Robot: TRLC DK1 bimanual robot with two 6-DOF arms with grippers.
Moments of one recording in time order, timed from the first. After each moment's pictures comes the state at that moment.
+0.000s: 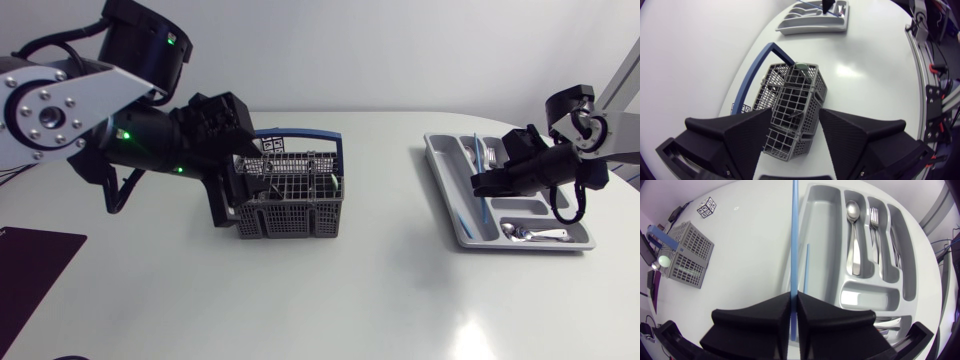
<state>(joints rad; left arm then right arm) -0.51 1.37 1.10 -0.52 0.16 0.83 -0.20 1.72 1.08 -0.45 -0.28 -0.24</state>
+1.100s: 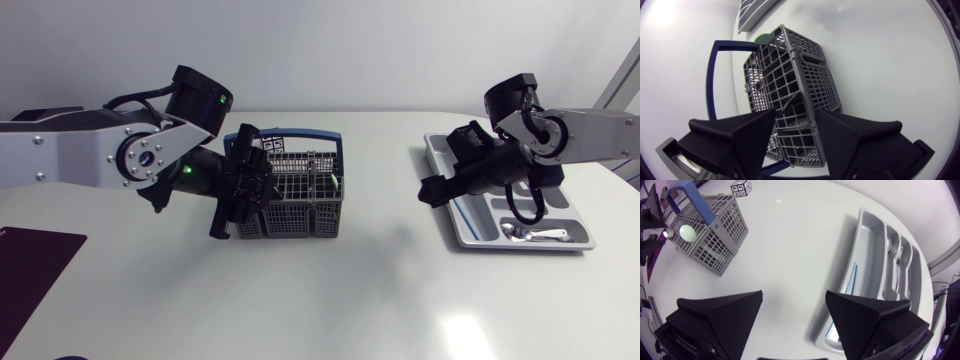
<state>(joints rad) -0.49 1.56 1.03 -0.33 0.08 1.47 0.11 1.60 1.02 -0.42 -0.15 -0.24</state>
